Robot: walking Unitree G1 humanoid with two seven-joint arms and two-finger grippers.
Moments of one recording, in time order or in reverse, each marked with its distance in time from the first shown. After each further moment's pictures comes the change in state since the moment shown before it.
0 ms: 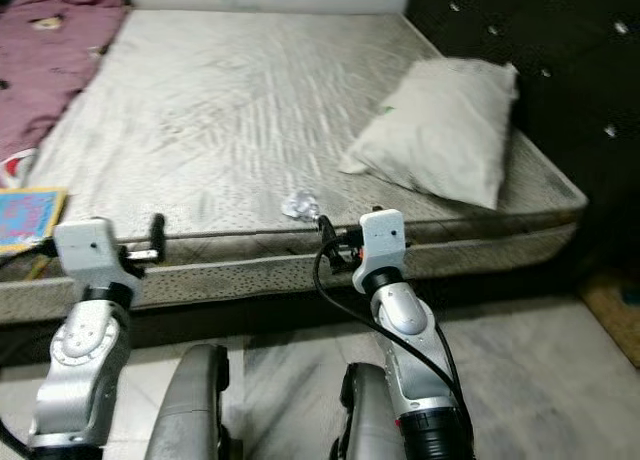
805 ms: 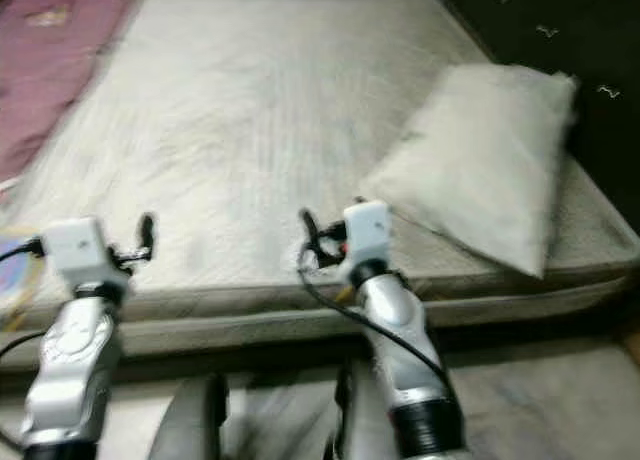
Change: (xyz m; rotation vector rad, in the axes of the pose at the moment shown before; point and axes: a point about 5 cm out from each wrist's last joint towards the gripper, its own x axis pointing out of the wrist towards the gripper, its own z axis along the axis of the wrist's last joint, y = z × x) left arm 0.006 0.004 0.004 -0.002 -0.014 0.014; right arm 0.007 0.008 0.004 0.011 -0.025 0.049
